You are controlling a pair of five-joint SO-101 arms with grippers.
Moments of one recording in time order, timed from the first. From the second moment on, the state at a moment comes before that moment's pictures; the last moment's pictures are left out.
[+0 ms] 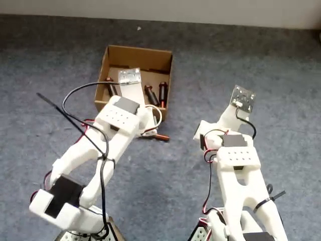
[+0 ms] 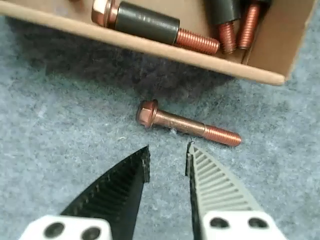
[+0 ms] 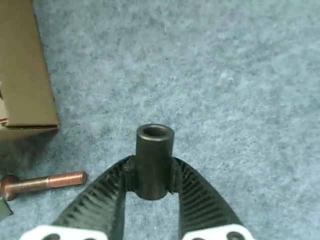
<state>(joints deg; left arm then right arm) 18.8 -1.0 24.7 62.7 40.7 -9.8 -31.7 54.5 44.7 -24.1</state>
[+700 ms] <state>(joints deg) 19.6 17.2 11.7 64.9 50.9 -9.8 -31.7 54.5 44.7 -24.1</state>
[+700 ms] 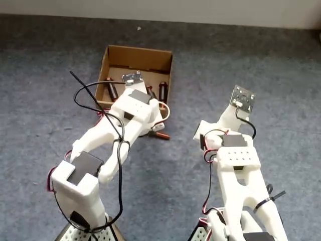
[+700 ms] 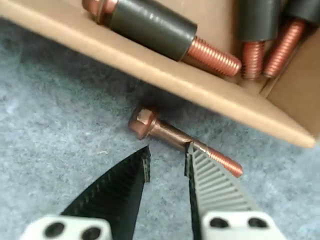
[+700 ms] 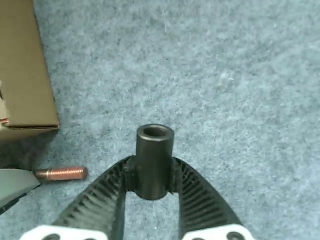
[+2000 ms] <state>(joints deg) 13.1 25.4 5.6 67.2 50.9 -9.8 -31.7 54.5 44.7 -22.5</state>
